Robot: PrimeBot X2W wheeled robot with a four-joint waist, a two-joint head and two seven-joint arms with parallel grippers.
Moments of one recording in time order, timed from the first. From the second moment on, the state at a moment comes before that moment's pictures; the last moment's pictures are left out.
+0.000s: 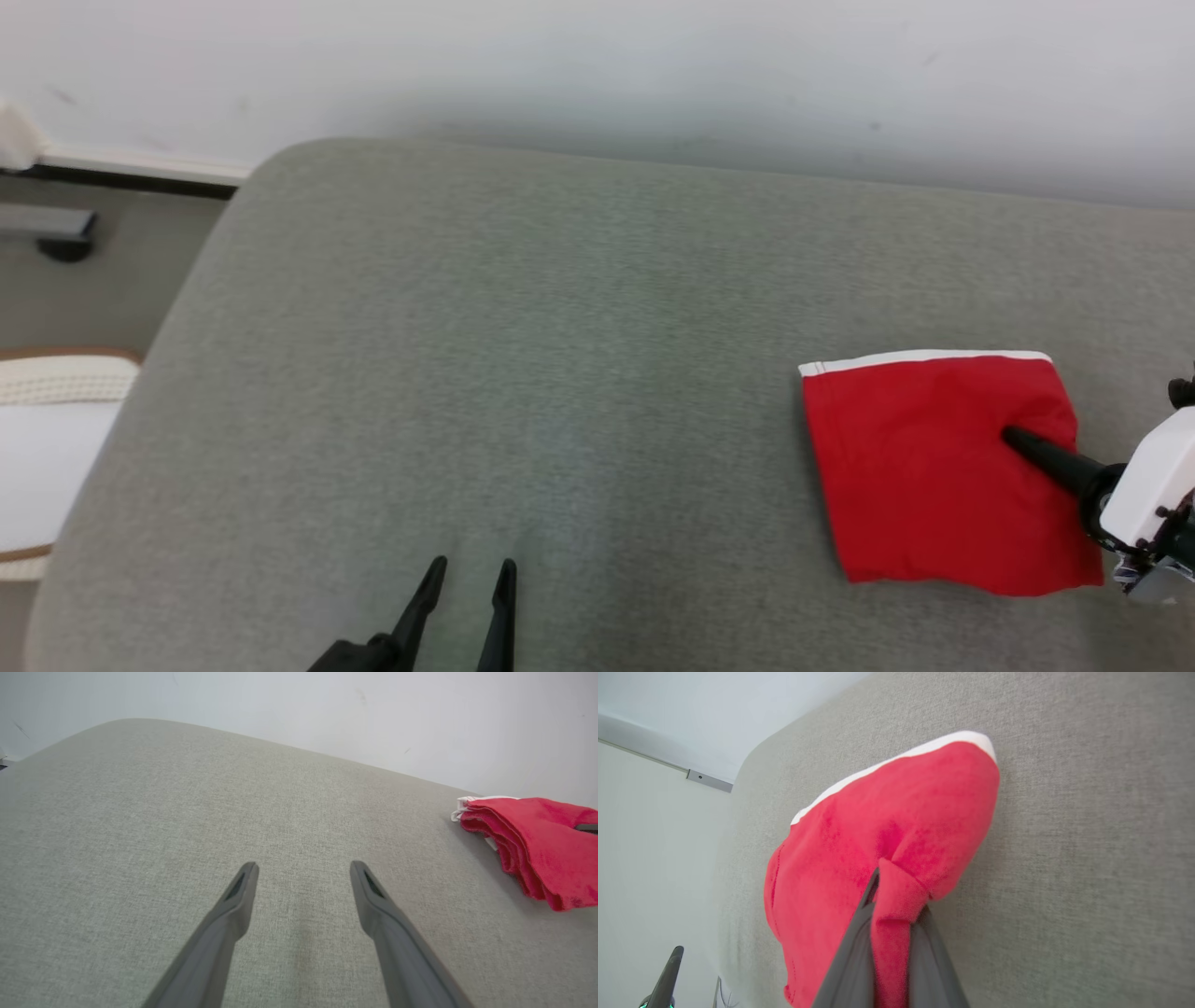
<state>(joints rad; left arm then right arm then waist) 0.03 0.05 -0.29 0.14 -0.26 0.02 -0.26 -0.44 -0.45 0.23 0.38 1.22 0.13 0.66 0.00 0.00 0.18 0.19</state>
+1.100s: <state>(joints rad) -0.11 0.05 -0.26 0.14 -0.20 -0.03 -0.26 -0.59 -0.77 -0.09 0.52 0.58 0.13 0.72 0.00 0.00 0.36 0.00</state>
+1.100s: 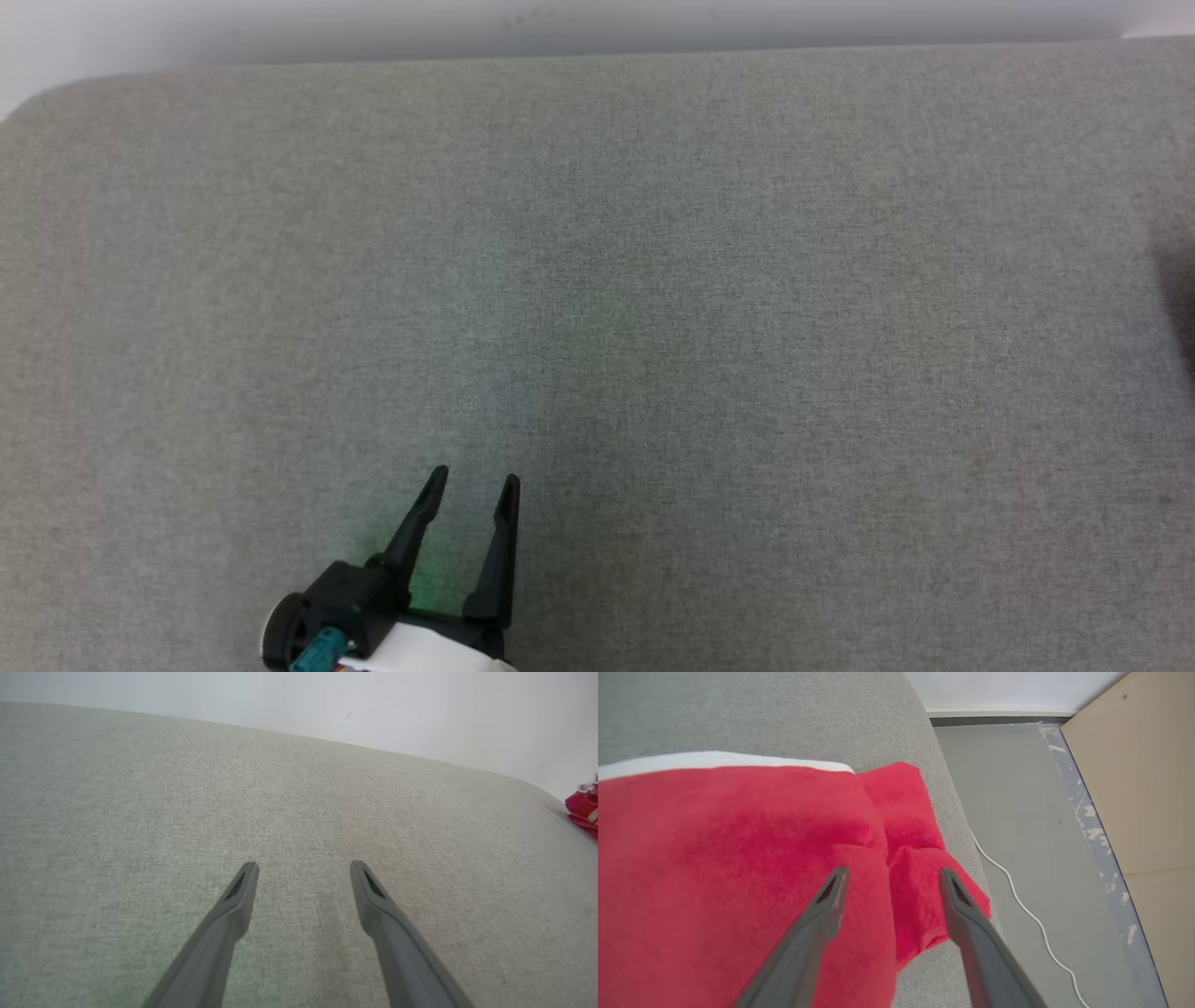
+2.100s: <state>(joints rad) 0.08 0.05 -0.14 0.13 -0.18 0.00 -0.26 -0.12 -0.34 -0.20 0.11 0.23 0.13 0.01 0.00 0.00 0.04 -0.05</state>
